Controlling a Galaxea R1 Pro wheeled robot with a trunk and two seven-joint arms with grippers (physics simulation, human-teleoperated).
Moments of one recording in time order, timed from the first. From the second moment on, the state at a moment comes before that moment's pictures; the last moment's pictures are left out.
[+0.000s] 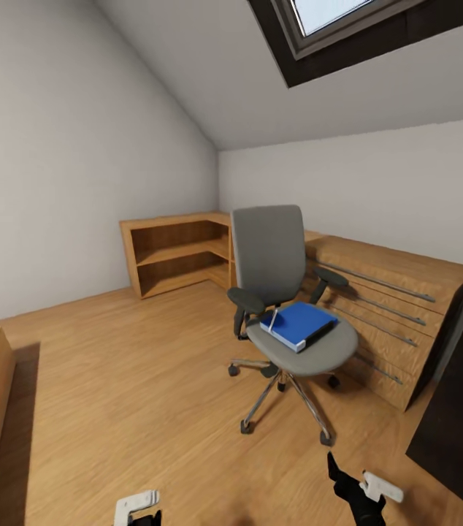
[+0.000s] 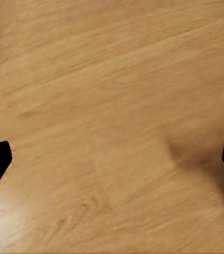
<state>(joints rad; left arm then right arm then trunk) 0.00 -0.11 0.06 -1.03 0.09 0.28 0.14 -0.47 -0.07 -0.17 0.02 -0.50 -0.75 0.39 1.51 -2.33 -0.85</state>
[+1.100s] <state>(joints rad) 0.00 -0.11 0.05 -0.86 0.07 0.02 0.22 -0.46 -0.07 -0.17 0.02 -0.50 -0.78 0.39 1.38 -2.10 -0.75</state>
